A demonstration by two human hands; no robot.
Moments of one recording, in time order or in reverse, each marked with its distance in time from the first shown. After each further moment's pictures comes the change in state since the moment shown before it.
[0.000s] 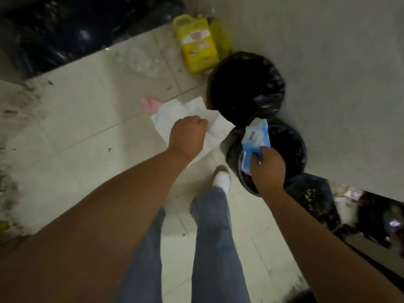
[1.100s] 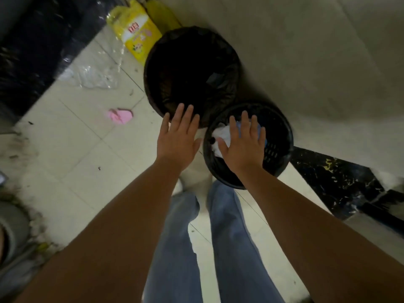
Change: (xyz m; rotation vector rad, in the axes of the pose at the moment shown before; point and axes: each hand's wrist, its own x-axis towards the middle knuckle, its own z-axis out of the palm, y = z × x) left_hand 0.075 0.139 0.063 0.434 -0.456 -0.051; right_hand 0.101 0.125 -0.007 -0.155 -0.326 -0.109
